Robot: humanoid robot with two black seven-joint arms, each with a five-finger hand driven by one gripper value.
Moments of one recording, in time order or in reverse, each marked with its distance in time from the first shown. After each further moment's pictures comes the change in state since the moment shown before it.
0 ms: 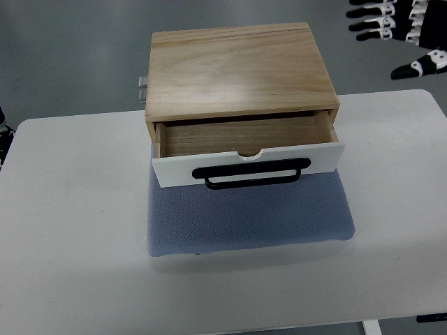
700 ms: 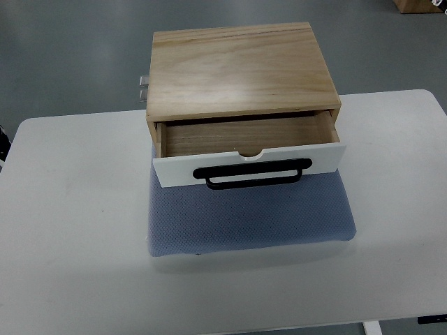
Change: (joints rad) left arm 0.000 0.000 0.000 0.000 0.000 0.000 0.000; right arm -0.169 0.542 0.033 -0.846 0.578 0.000 0.002
